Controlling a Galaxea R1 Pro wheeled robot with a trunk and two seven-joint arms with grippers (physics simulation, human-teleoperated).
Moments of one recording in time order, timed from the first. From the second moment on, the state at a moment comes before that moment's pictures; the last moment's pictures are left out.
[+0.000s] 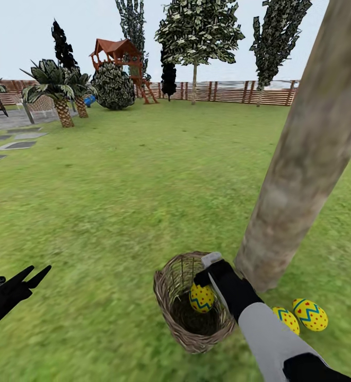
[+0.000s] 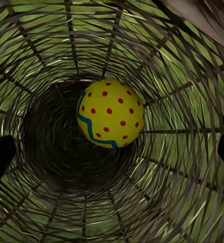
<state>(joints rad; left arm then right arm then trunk) -0.41 0.47 0.43 -0.69 0.75 0.55 -1.57 -0.78 0.15 0.16 -0.64 0.25 0.71 0.09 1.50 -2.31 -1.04</state>
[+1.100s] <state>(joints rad) -0.41 0.47 0.43 -0.69 0.75 0.55 -1.57 -0.96 0.17 0.16 -0.35 0.11 0.62 -0.07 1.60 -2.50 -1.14</state>
